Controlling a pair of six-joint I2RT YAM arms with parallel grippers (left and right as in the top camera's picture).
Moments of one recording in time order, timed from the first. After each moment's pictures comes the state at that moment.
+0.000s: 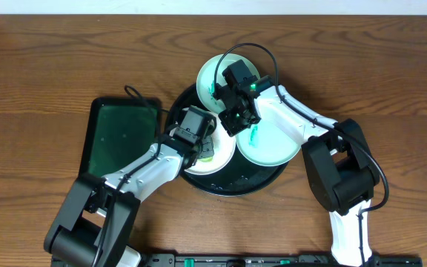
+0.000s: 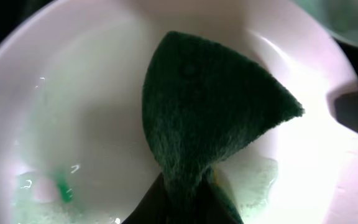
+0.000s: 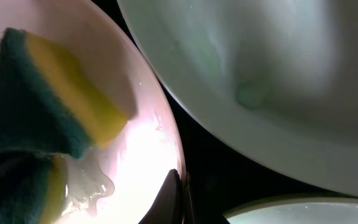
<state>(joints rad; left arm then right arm) -0.49 1.67 0.81 -0.28 -0.09 -0.65 0.54 2.16 1.57 -0.76 -0.22 -0.01</state>
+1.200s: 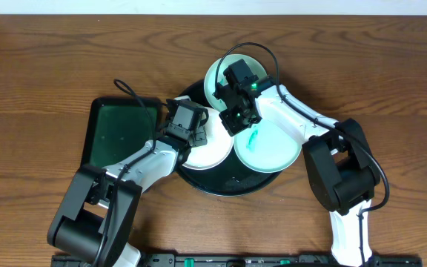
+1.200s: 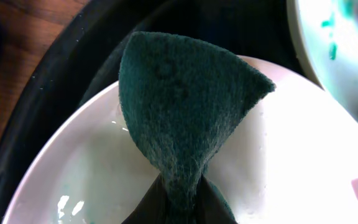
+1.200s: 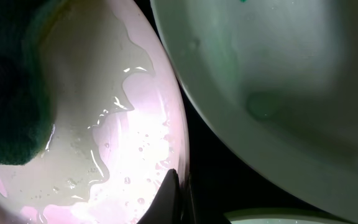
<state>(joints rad) -0.43 1.71 0.80 -0.09 -0.15 -0.57 0.54 2.16 1.57 -0.77 -0.23 0.00</state>
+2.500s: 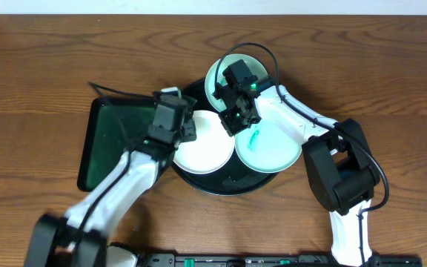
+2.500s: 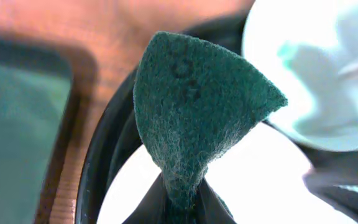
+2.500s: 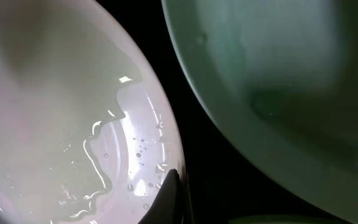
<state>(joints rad) -0.37 1.42 0.77 -0.17 -0.12 -0.47 0.54 2.16 1.57 -0.76 -0.23 0.01</state>
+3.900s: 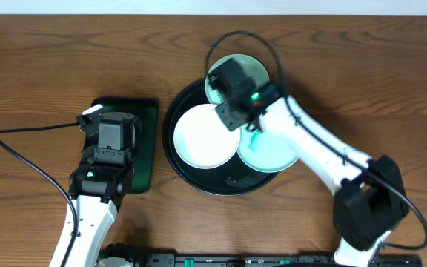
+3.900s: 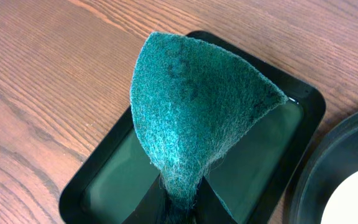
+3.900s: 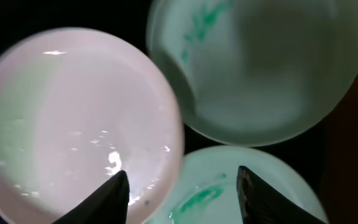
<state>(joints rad) -0.13 1.04 0.77 -0.66 -0.48 -0.51 0.62 1.91 1.55 -0.81 0.08 0.04</state>
